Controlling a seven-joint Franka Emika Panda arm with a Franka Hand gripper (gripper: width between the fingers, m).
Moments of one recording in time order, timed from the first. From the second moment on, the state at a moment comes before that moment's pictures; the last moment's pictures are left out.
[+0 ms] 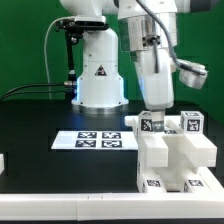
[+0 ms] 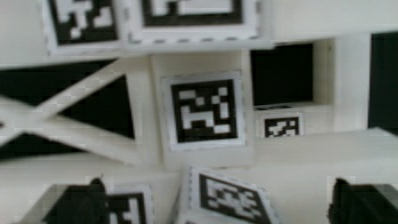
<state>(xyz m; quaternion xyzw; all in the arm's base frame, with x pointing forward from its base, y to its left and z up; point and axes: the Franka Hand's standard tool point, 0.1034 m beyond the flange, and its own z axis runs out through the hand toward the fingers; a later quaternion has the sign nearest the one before) 0.553 0.058 0.111 -0.74 0.67 0.02 0.07</state>
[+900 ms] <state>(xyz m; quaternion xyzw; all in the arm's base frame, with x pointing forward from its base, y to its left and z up) 0.560 0.053 0.113 -0.95 0.30 -0.05 0.04</state>
